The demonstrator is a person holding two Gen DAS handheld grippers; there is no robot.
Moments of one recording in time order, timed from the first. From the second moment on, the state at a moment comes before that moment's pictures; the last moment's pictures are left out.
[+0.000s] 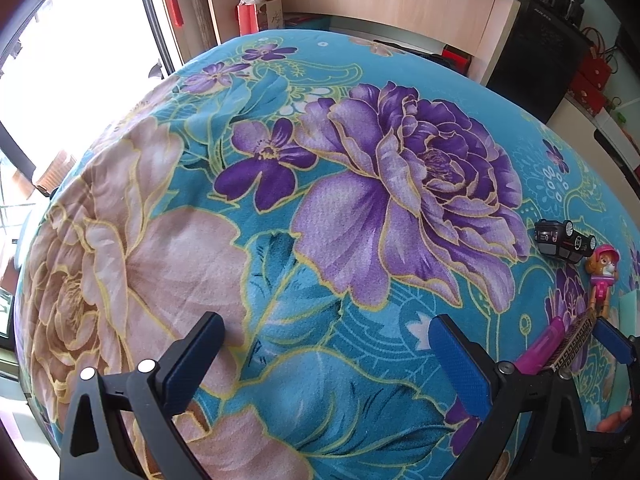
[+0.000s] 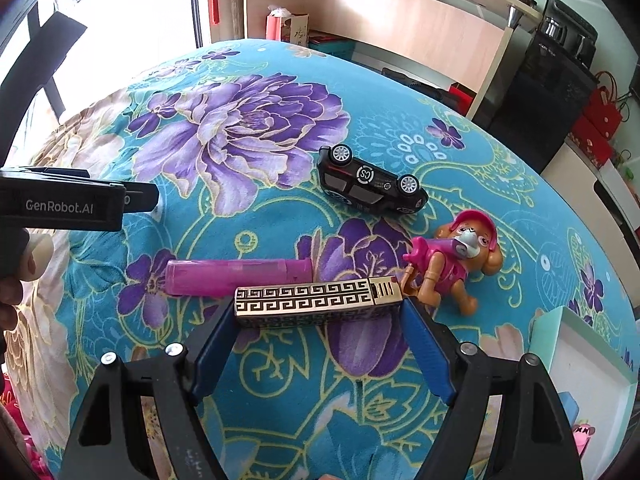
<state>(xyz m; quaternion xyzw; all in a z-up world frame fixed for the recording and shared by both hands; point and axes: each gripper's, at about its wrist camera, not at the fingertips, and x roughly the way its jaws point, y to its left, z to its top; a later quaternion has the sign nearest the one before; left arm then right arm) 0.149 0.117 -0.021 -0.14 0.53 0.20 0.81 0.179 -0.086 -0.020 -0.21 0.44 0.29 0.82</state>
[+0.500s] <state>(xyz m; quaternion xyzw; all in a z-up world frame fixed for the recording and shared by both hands) 0.149 0.118 -0.022 -0.14 0.53 0.20 0.81 0.184 -0.078 -0.019 -0.27 0.44 0.32 0.79</state>
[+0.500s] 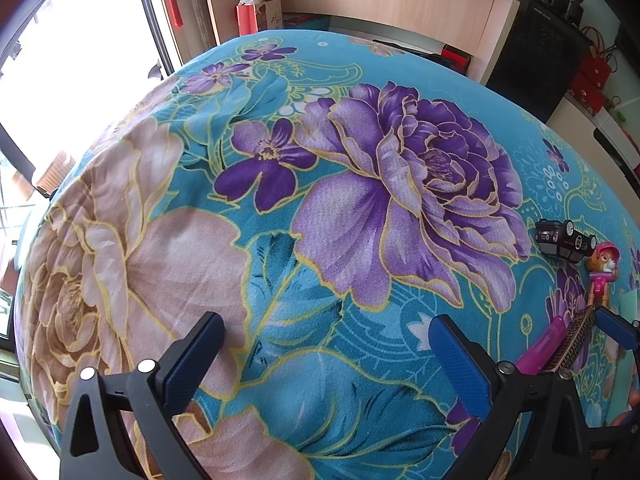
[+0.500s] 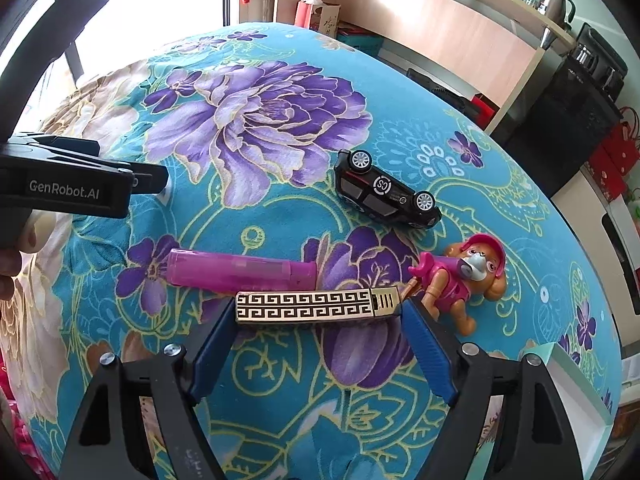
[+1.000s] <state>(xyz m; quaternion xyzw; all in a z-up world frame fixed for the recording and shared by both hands) 0.148 0.119 -0.023 -0.14 0.53 0.20 0.81 0.177 -0.088 -0.018 -0.21 0.44 0.29 0.82</state>
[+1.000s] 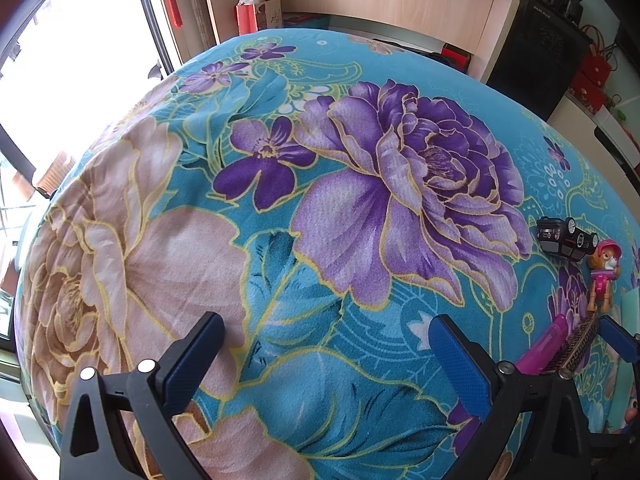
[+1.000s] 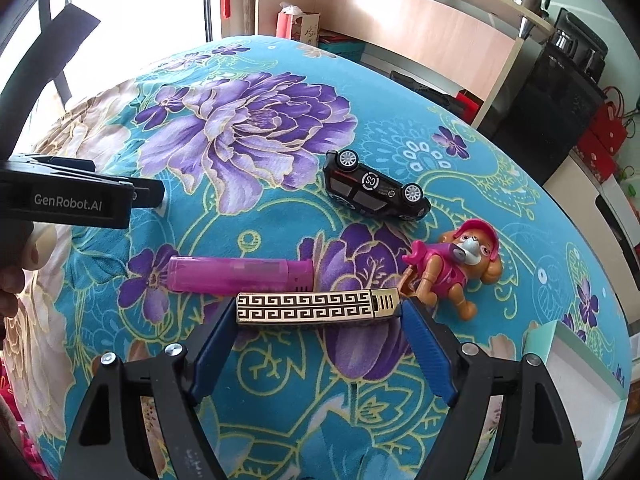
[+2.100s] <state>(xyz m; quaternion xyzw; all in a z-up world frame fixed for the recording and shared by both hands) 0.148 0.045 -0.015 -0.09 0.53 0.07 0.84 0.156 -0.158 0.026 -0.07 0.43 0.04 0.90</state>
